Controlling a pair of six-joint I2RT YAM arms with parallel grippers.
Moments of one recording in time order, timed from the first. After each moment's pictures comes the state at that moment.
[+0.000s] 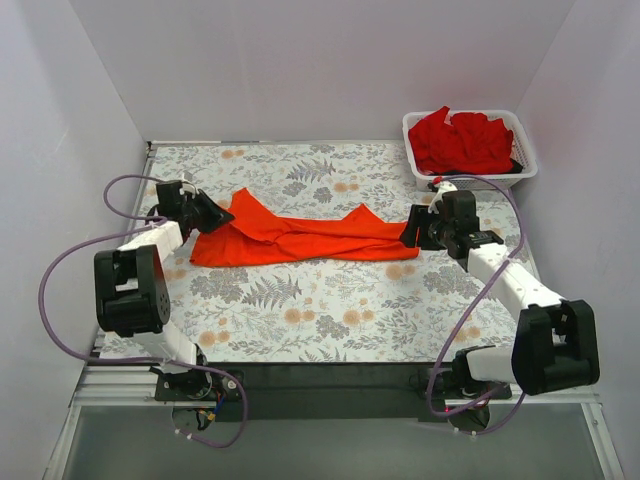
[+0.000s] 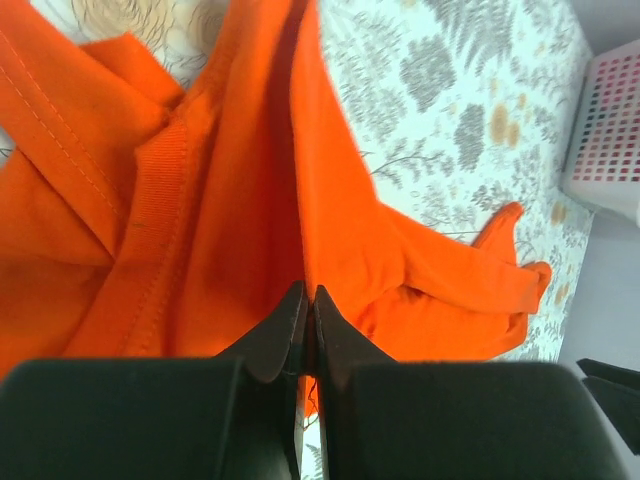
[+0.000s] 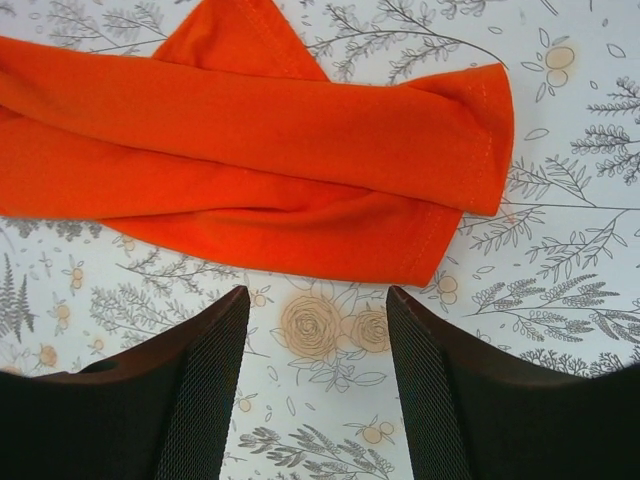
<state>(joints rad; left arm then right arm) 0.13 1.69 0.94 0.02 0.49 -0.61 0.21 1.27 0.79 -0.23 -0.20 0.26</state>
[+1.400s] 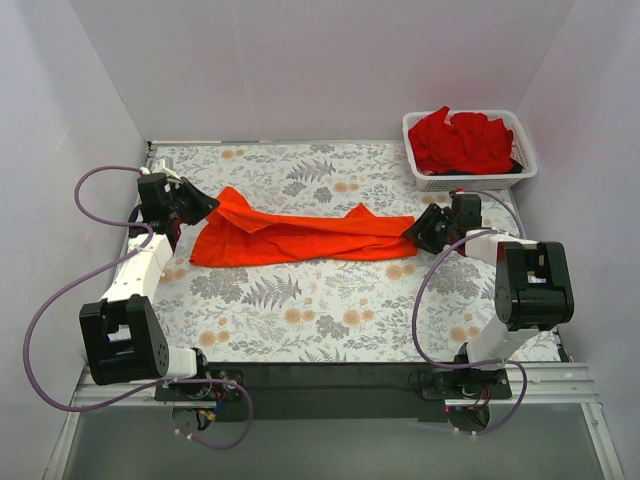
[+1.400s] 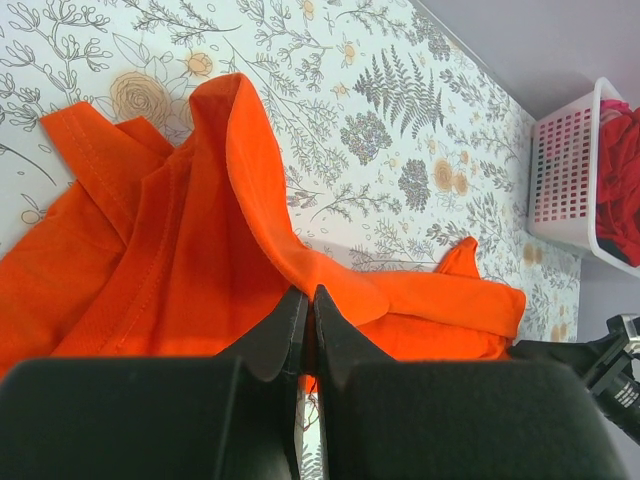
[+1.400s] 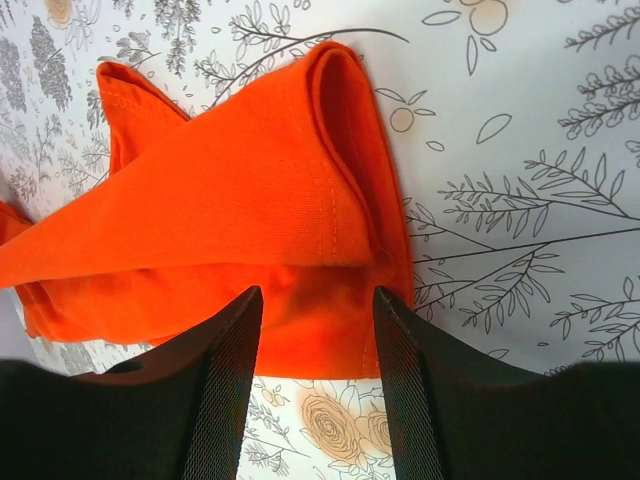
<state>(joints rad) 0.13 1.36 0.93 -0.09 0.35 -0.60 0.03 1.65 0.80 0.02 -0.39 0.65</state>
